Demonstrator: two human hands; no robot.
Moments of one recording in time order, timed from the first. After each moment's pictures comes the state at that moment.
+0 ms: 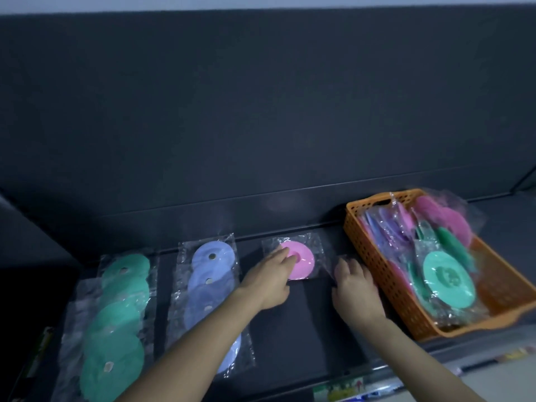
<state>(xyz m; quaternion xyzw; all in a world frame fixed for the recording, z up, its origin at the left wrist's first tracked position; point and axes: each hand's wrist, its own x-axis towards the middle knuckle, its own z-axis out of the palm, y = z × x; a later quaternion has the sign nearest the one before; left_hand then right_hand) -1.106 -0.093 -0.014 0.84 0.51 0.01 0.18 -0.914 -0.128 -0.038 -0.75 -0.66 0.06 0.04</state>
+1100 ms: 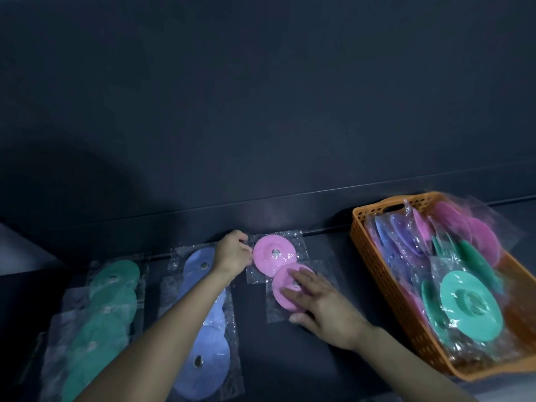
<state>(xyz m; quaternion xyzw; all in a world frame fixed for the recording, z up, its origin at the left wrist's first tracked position) -1.139 -0.017 -0.035 0.46 0.71 0.31 0.43 -0.916 -0.092 -0.069 -0.43 -0.88 0.18 0.08</state>
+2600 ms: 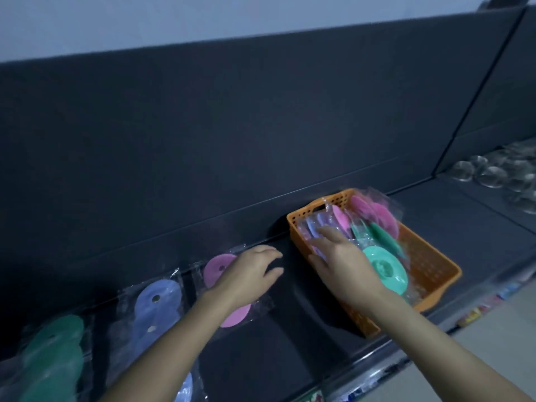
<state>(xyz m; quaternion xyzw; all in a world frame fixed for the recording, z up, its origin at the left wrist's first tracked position) -1.041 -0.069 0.043 0.87 0.44 0.11 0.20 -0.848 -0.129 0.068 -0.66 -0.71 0.08 0.21</state>
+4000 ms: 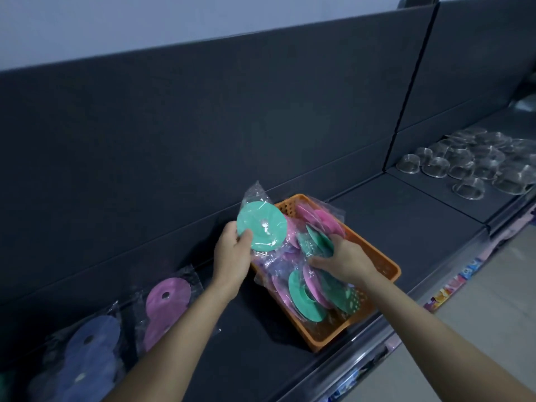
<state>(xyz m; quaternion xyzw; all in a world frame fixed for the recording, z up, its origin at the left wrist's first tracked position) -0.921 -0.050 0.053 0.58 0.52 0.42 0.47 -0.710 -0.103 0.026 -0.80 -0.53 0.24 0.16</state>
